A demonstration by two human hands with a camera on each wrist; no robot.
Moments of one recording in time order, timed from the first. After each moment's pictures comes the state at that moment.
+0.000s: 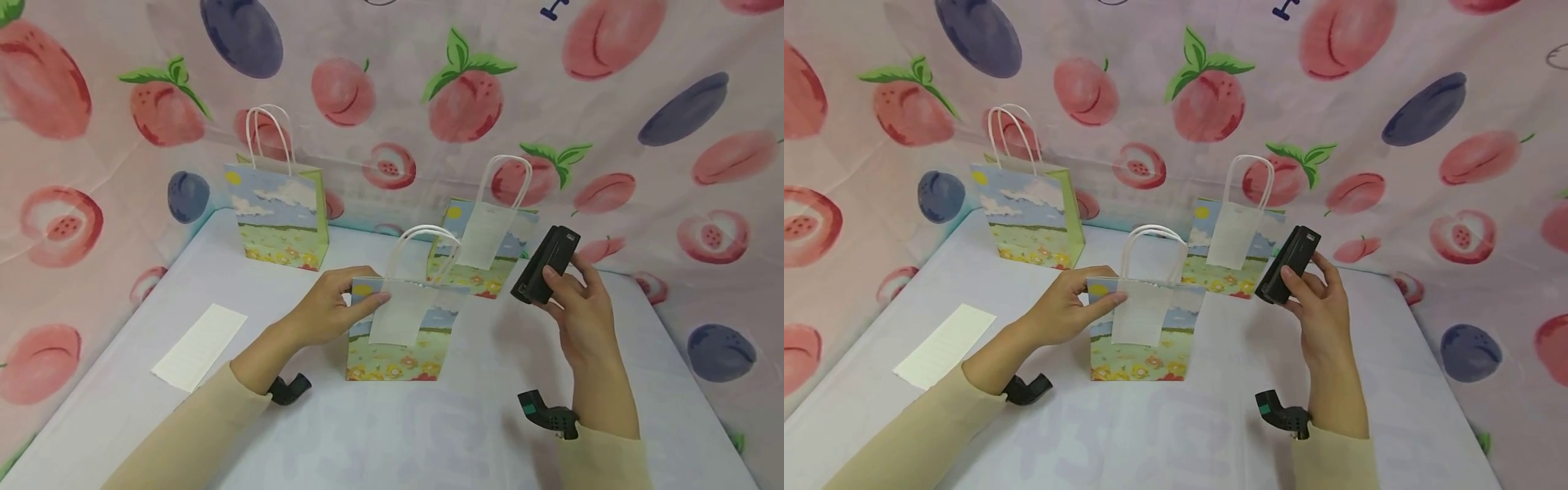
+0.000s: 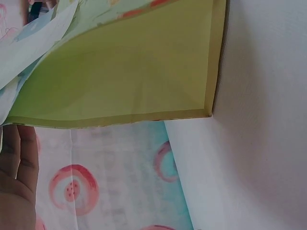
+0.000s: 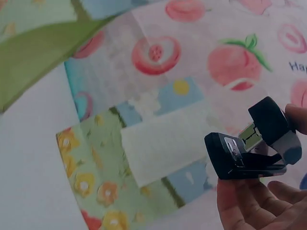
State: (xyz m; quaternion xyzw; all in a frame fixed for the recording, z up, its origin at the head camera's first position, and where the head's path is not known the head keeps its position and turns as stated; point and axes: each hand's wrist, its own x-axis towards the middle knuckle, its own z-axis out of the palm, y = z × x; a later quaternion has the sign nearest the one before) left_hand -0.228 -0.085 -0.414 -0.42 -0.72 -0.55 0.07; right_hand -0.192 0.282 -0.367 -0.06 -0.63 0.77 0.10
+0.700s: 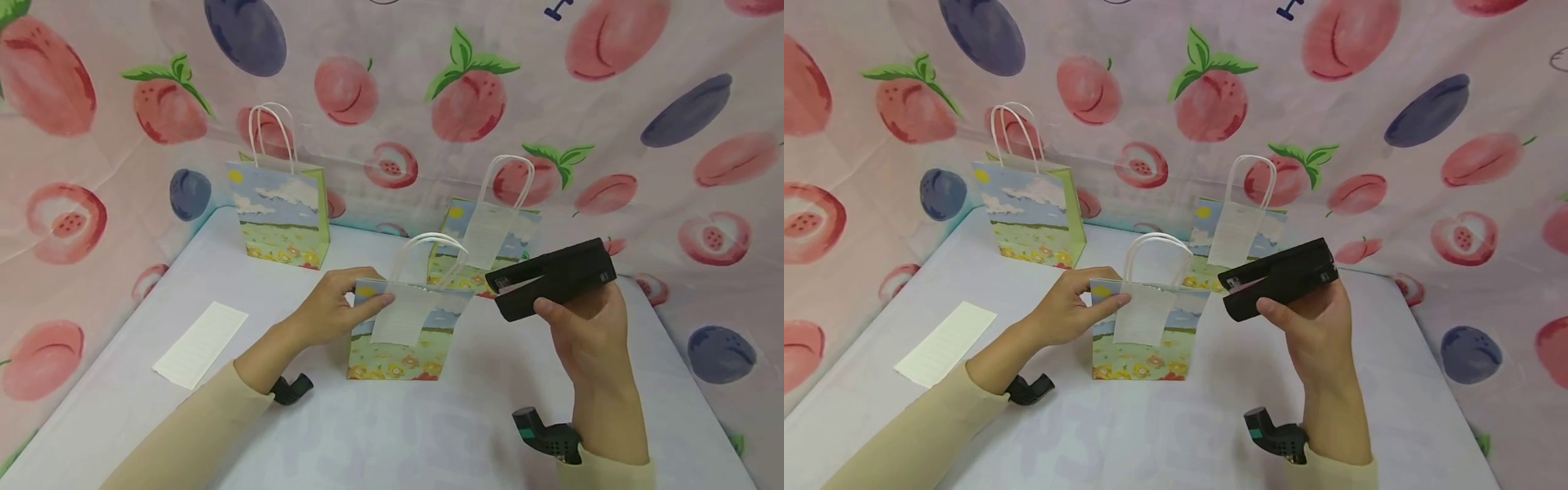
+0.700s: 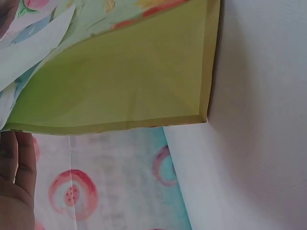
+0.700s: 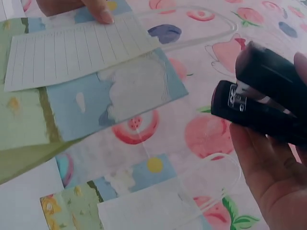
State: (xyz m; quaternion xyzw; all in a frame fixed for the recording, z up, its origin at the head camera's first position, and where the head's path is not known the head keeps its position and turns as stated) left_hand -0.227 -0.082 -0.417 -0.43 -0.71 -0.55 0.09; right_hand -0.161 0.245 -0.342 0.26 -0.53 0.79 0.14
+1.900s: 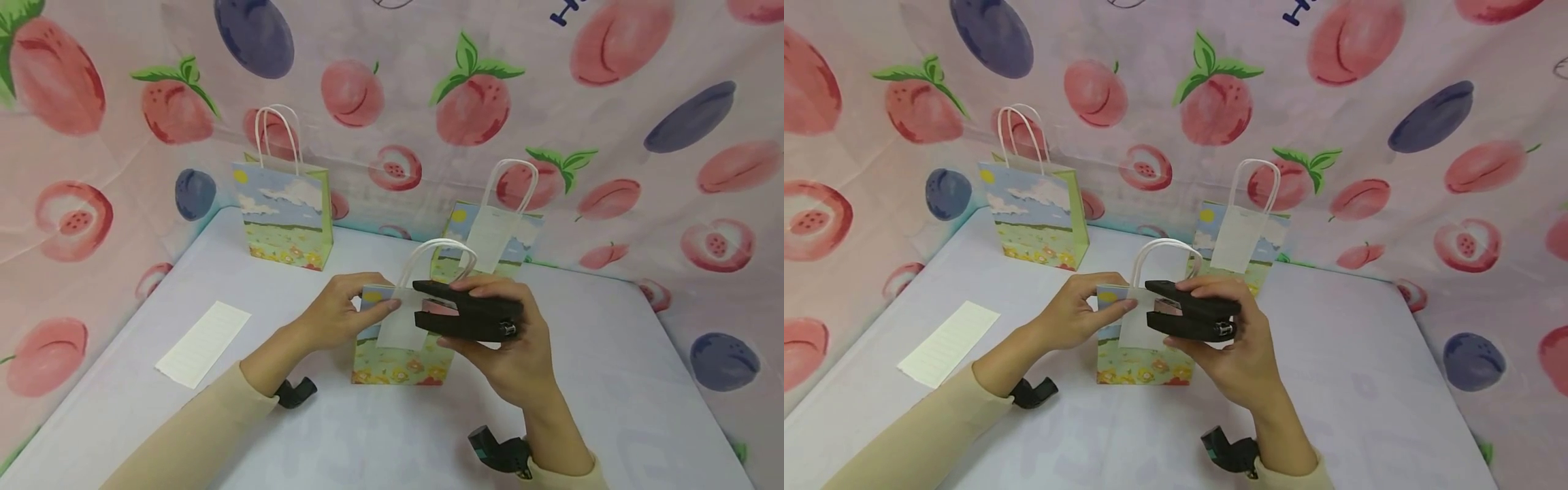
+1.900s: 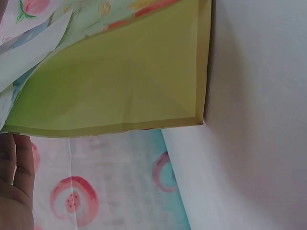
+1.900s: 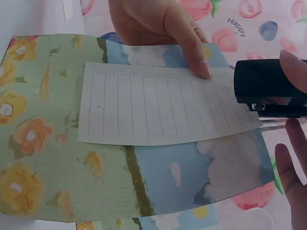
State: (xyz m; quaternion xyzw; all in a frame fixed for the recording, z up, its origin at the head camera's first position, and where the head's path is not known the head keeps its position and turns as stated) left_hand -0.226 -0.078 -0.420 -0.44 -0.71 -0.54 0.11; right_hand -0.158 0.176 -0.363 0.41 -0.64 0.61 0.22
